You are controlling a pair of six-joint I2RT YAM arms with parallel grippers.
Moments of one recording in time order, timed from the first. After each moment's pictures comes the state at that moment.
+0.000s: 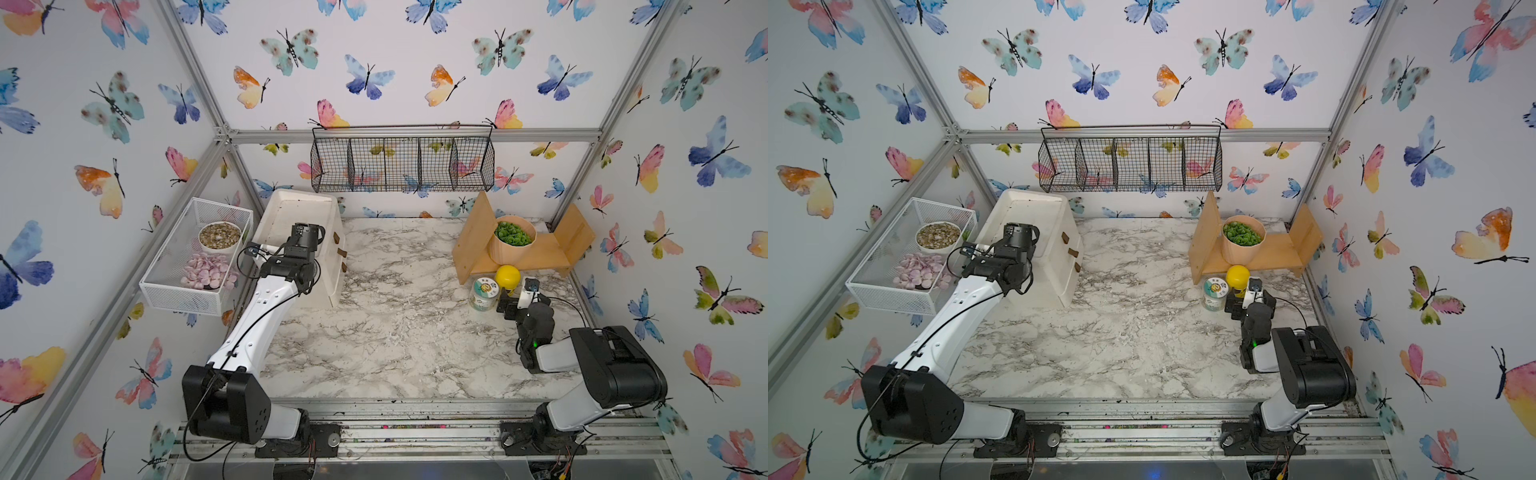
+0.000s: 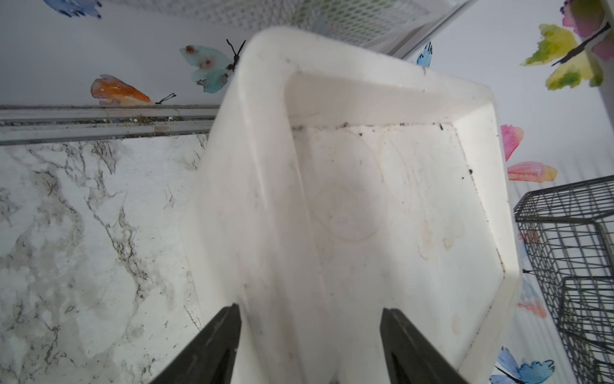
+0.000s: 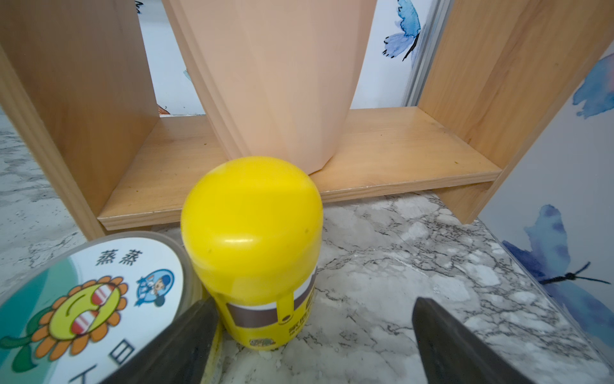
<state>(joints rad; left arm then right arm) -0.18 1.42 1.32 -0.69 -0.59 -1.30 0.11 1.59 0.26 1.10 0.22 -0.02</state>
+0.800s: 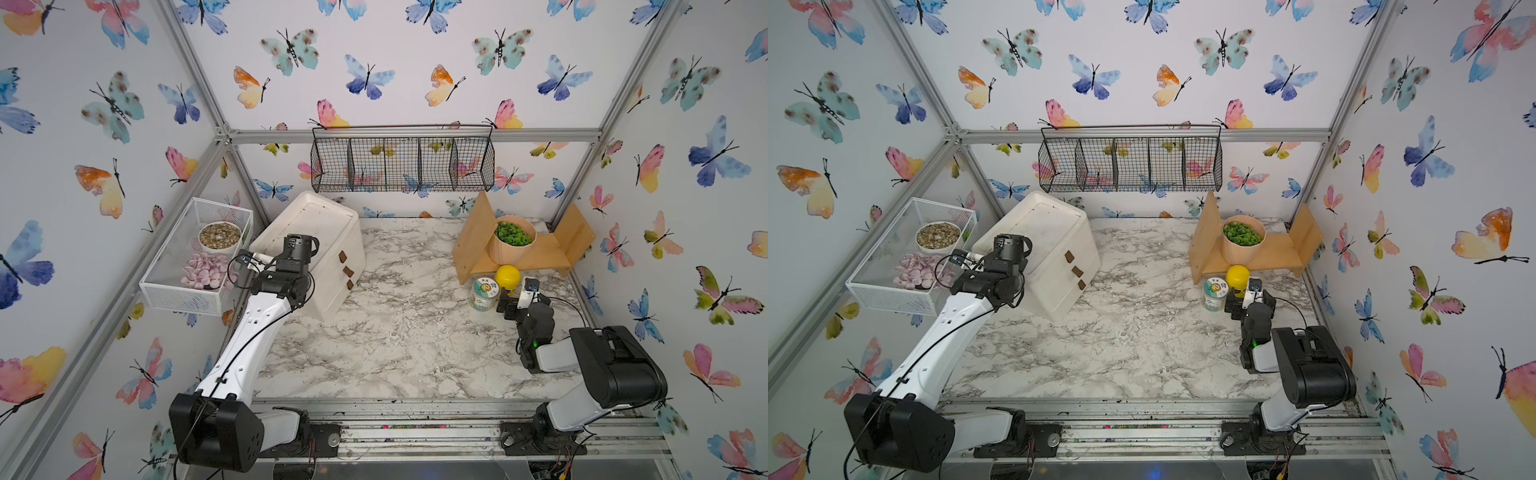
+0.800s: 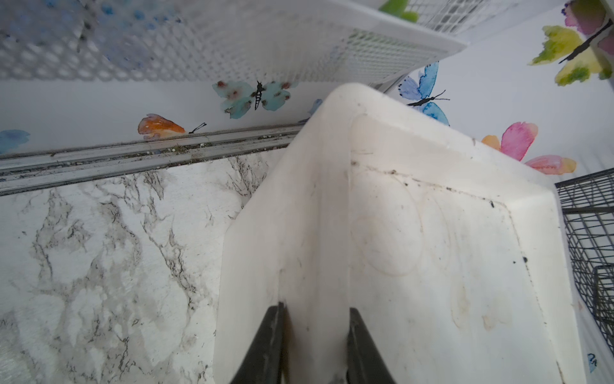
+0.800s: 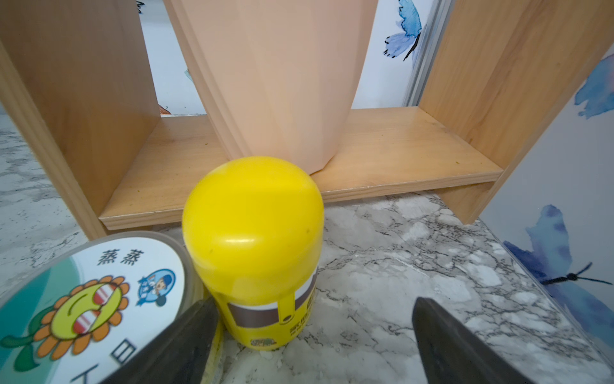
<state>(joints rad) -0.17 1.26 1.19 -0.69 -0.58 -1.22 0.11 1.59 0.26 1.10 0.22 -0.02</state>
